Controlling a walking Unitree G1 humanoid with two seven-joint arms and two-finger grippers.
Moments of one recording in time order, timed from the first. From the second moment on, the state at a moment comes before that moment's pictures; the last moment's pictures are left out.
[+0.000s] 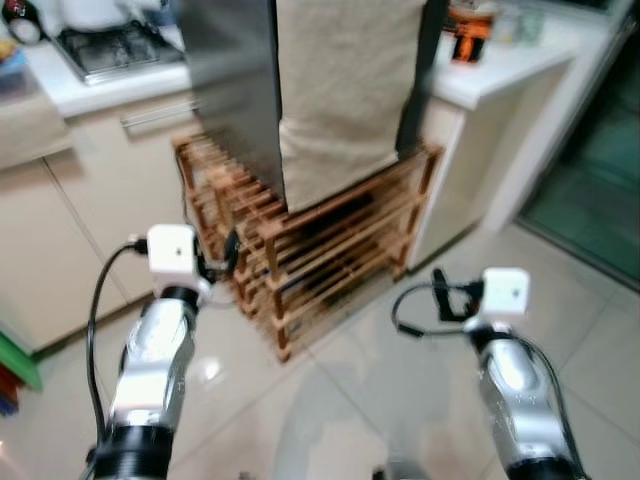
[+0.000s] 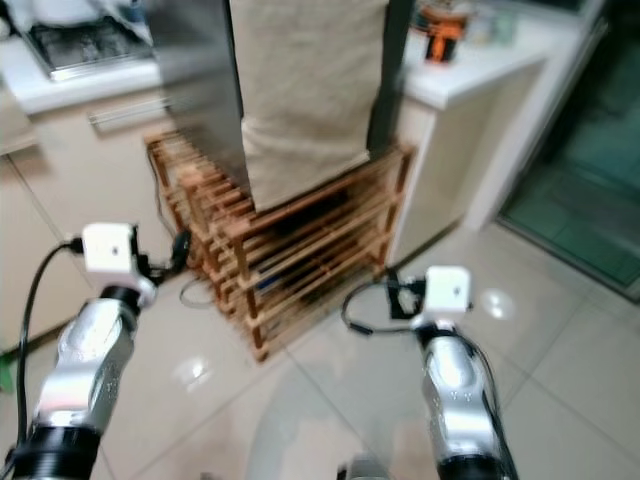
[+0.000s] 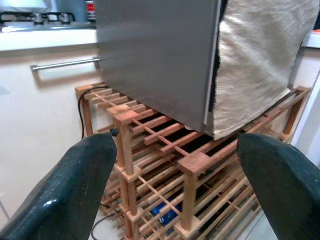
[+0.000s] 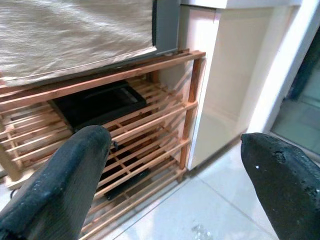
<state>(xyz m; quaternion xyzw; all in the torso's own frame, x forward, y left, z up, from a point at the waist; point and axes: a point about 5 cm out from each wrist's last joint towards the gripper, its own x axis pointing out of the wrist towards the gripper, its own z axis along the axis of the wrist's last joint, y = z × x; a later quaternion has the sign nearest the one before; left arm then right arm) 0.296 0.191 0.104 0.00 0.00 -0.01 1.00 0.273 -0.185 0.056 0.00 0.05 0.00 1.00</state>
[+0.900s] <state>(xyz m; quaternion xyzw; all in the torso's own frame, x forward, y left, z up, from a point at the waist) 0.304 0.194 0.119 0.01 -0.03 -0.01 1.00 0.283 -0.183 0.072 -0.01 0.02 0.01 1.00</state>
